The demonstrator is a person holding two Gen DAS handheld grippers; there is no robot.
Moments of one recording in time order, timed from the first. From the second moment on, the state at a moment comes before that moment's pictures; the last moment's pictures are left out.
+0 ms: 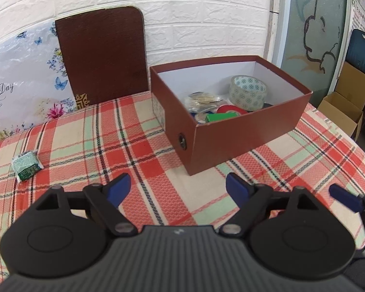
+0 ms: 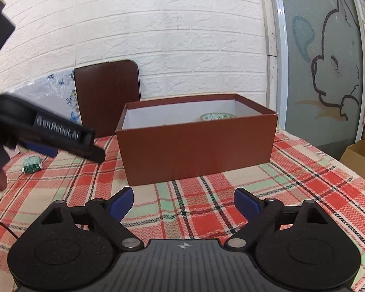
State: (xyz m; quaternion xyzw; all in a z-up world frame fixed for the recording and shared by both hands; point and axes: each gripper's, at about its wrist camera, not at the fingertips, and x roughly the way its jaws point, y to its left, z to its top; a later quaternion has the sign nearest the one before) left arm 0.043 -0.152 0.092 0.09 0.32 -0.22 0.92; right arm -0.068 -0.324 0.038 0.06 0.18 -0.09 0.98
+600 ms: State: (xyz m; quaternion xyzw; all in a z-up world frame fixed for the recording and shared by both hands) left arm 0.047 -0.131 0.073 0.09 0.34 -0.20 0.92; right arm -0.074 -0.322 0.066 0.07 0.13 -0.09 0.99
